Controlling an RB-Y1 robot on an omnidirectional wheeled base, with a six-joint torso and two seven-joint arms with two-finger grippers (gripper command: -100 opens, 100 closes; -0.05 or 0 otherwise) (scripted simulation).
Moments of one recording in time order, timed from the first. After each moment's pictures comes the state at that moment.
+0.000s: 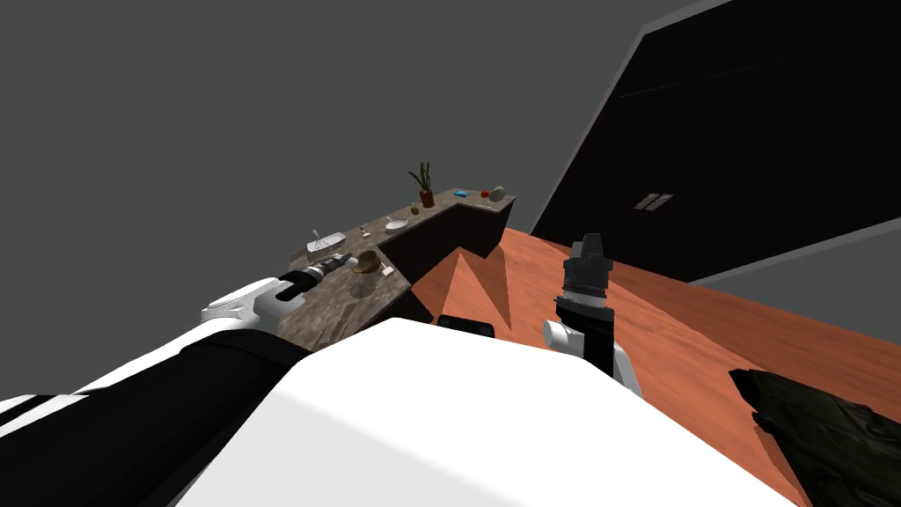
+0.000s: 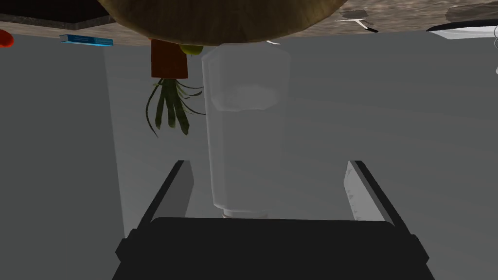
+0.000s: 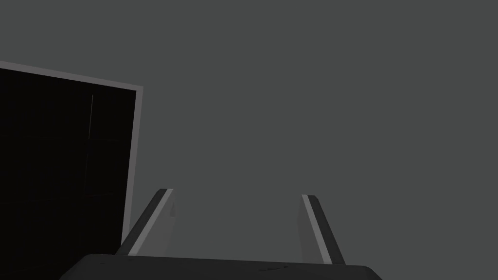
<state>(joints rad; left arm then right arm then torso) 0.60 1.17 0.29 -1.36 -0.24 -0.18 0.02 0.48 -0.05 -0.07 -2.21 0.10 -0.45 0.17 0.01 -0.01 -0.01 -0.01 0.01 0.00</state>
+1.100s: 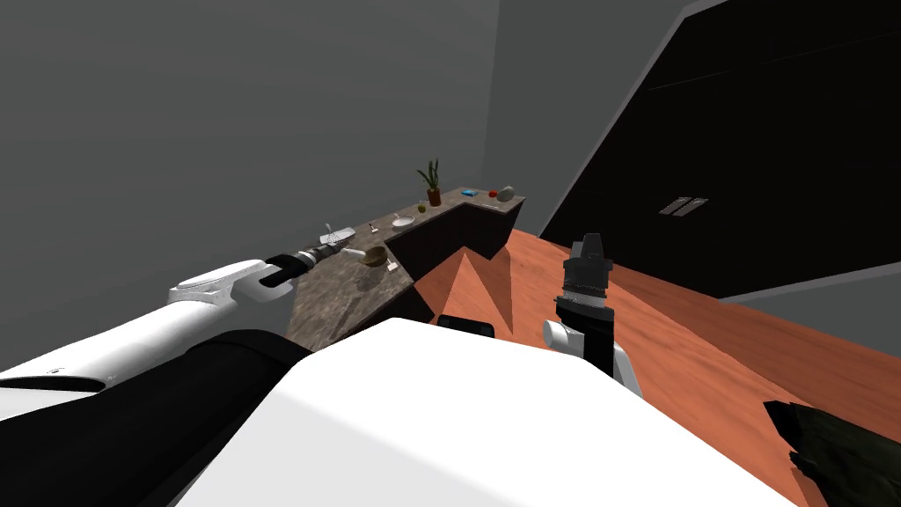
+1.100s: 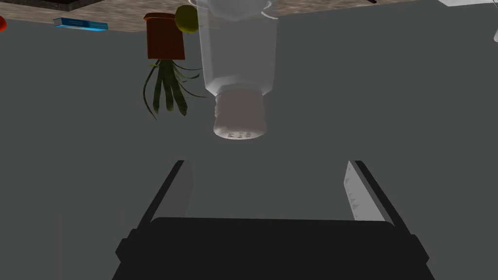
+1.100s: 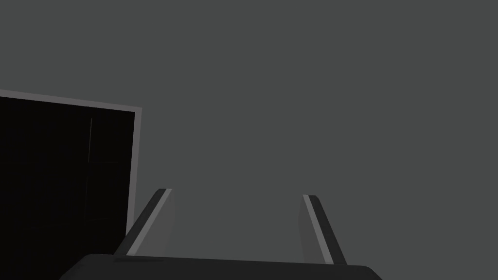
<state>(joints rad) 0.68 1.33 0.36 -1.43 -0.19 -0.17 0.11 0.48 -0.05 -0.07 -2.21 0.10 -0.45 0.17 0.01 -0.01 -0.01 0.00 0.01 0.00</state>
